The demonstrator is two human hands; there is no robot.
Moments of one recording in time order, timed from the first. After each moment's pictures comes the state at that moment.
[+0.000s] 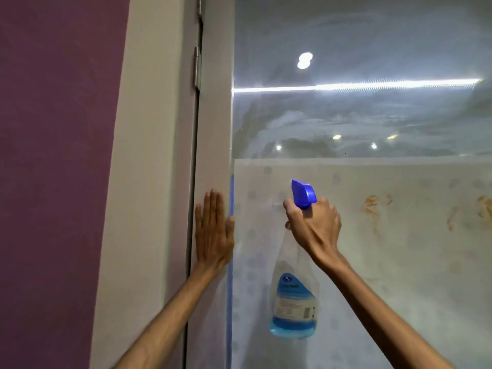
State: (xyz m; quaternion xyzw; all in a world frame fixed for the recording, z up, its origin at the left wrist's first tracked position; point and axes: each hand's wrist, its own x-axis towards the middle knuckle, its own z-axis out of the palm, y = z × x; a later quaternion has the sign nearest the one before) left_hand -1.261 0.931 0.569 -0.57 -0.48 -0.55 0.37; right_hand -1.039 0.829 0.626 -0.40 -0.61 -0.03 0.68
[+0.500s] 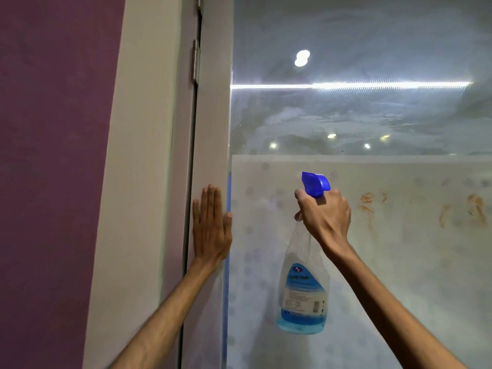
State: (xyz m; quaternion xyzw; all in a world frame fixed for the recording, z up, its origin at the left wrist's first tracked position) left_hand -1.260 0.931 0.568 -0.57 -0.47 -0.56 0.38; right_hand -1.024 0.822 0.630 -0.39 -0.59 -0.01 0.71
